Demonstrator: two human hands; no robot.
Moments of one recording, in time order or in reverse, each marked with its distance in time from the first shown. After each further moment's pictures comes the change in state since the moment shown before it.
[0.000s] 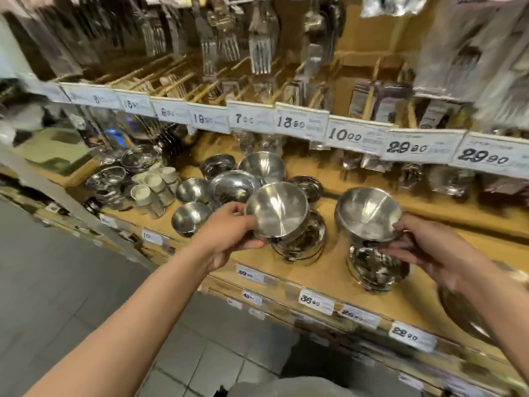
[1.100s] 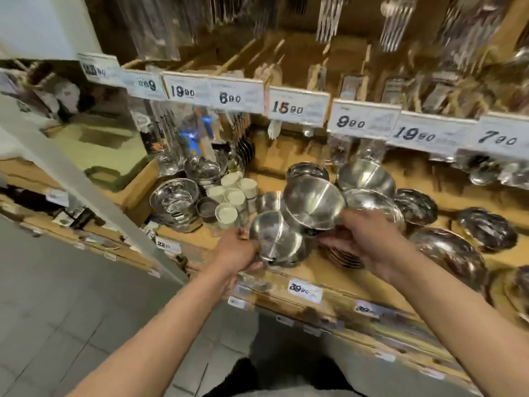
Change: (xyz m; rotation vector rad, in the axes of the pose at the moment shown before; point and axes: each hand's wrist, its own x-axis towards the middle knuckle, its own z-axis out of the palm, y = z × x) left_hand 0.144 -0.023 -0.285 0.087 0.048 -0.063; right_hand 0.045 0.029 0.403 0.078 -0.062 -0.077
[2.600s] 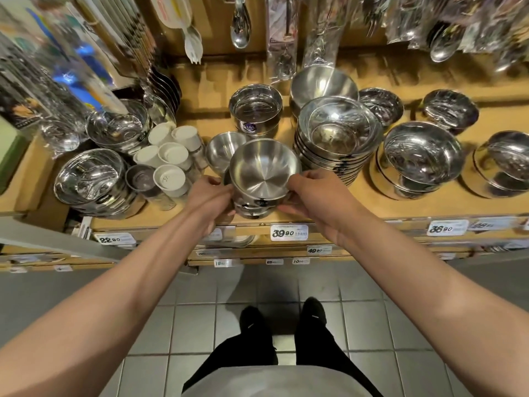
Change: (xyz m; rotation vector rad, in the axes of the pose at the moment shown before) left_hand 0.086 -0.017 0.017 0.248 -0.131 -0.048; right_hand 0.011 0.076 0.027 0.051 0.216 0.095
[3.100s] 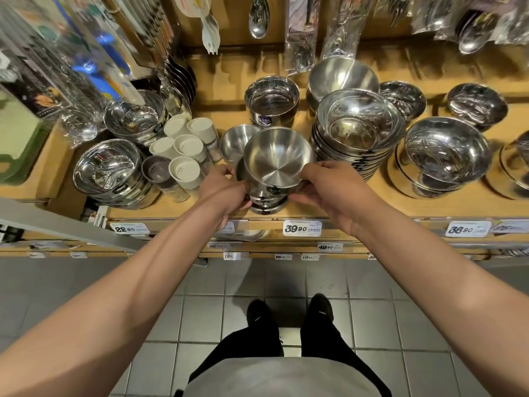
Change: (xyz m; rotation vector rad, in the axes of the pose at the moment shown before) left_hand -0.011 0.008 0.000 0.001 0.021 0.016; right_hand 0.007 -0.005 0.004 0.021 0.000 0.038
